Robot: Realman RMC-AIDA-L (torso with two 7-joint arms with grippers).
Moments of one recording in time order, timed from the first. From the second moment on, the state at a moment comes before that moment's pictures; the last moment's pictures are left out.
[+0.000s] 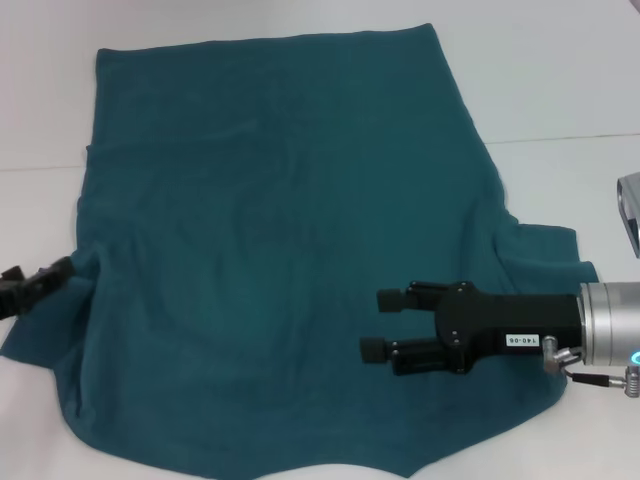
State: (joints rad) left arm -0.43 -2.13 0.40 0.65 1.95 1.09 -1.62; right arm 0.56 2.09 -0.76 -0.60 -1.95 -1.58 1.48
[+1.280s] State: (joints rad) left arm -0.43 -2.14 0.45 0.63 2.00 1.02 -1.61; right arm 0.56 2.09 -0.75 -0.60 -1.95 -1.58 1.48
